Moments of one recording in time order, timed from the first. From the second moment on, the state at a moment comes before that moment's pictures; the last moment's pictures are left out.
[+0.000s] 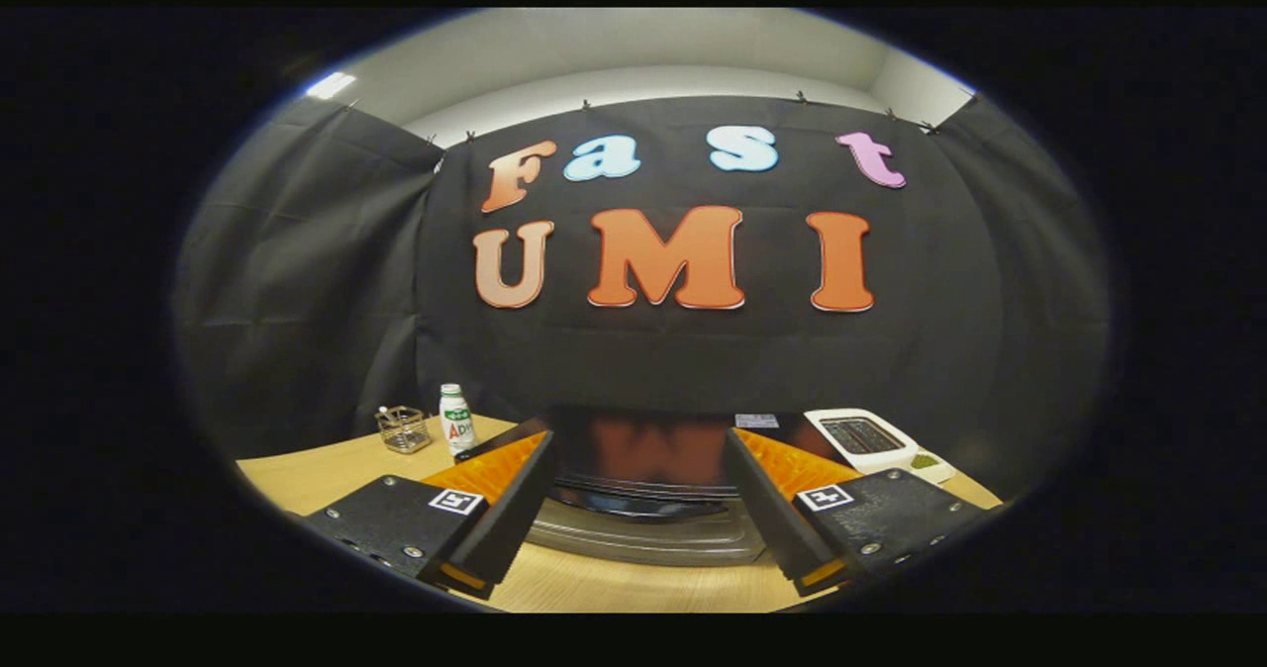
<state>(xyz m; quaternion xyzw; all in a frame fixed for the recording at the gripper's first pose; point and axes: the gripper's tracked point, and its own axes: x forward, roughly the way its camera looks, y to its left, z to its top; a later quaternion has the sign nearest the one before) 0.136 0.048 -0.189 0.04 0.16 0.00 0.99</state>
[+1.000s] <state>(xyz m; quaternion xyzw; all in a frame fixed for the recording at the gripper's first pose) 0.080 0.074 -0.229 0.06 0.19 0.05 0.98</state>
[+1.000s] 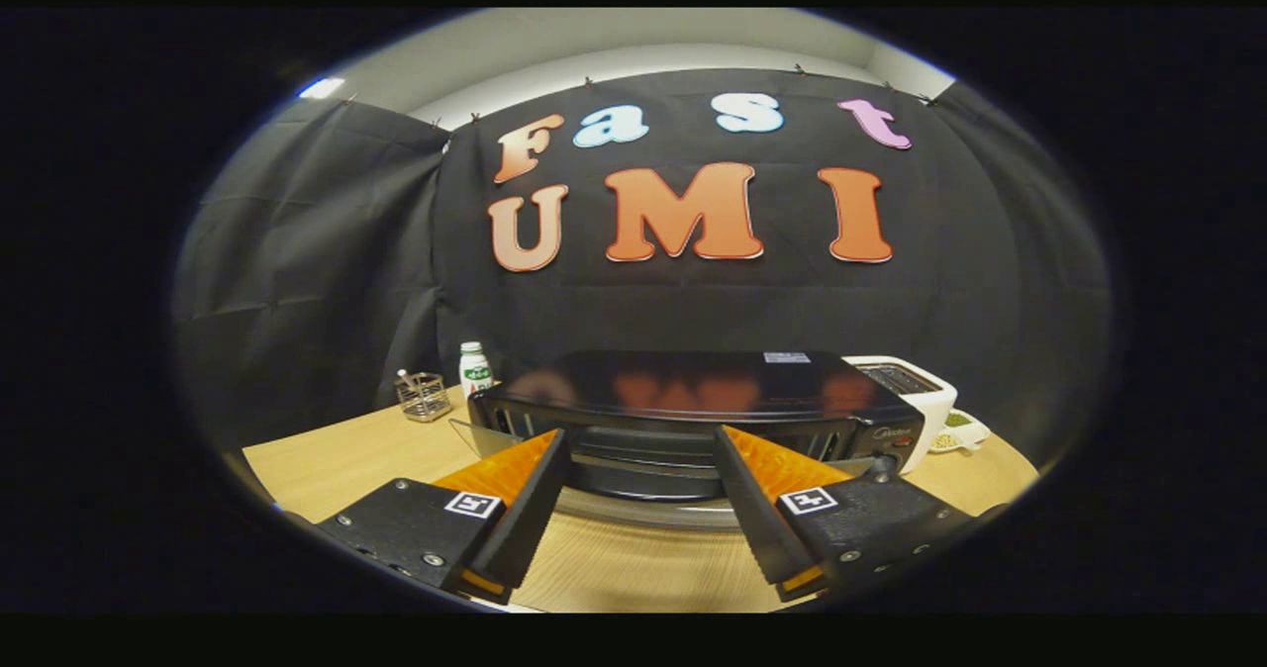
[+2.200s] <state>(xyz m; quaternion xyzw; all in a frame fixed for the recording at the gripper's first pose) -0.041 0.087 -0.337 0.09 0.38 0.11 0.91</state>
